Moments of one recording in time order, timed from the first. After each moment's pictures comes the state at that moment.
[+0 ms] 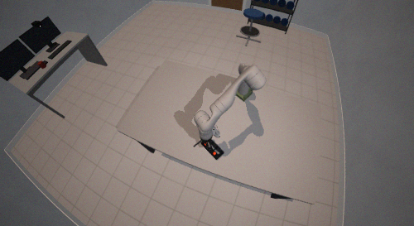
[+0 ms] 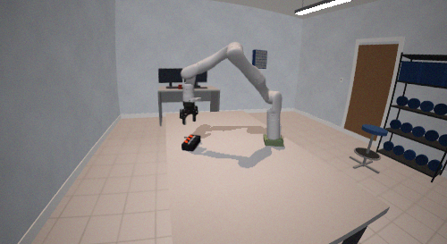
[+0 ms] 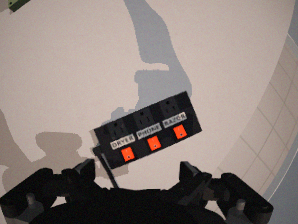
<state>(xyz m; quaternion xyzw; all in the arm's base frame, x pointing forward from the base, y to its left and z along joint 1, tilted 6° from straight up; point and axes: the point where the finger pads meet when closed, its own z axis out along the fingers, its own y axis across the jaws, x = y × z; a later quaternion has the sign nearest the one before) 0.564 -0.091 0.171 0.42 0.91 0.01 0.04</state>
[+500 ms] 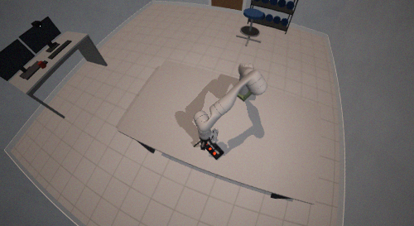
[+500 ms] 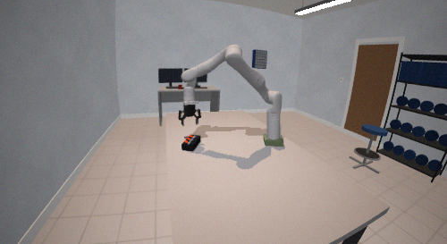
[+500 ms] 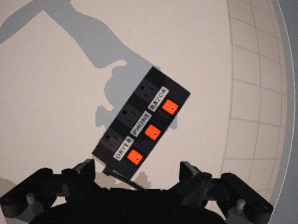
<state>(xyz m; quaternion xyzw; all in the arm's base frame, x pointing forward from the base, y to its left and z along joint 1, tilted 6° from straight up) 0.561 -0.100 0.154 0.65 0.75 0.02 0.04</state>
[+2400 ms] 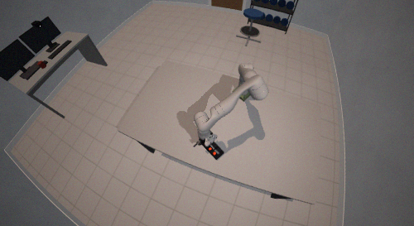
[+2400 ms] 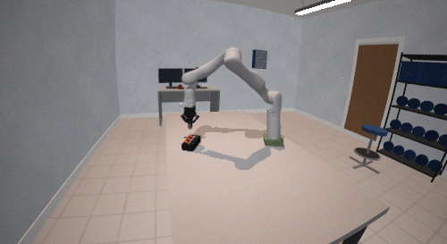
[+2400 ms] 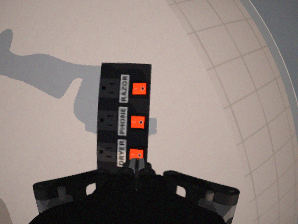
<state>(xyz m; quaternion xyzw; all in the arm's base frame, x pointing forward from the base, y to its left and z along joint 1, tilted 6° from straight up) 0.561 -0.109 0.138 0.84 0.54 0.03 0.04</state>
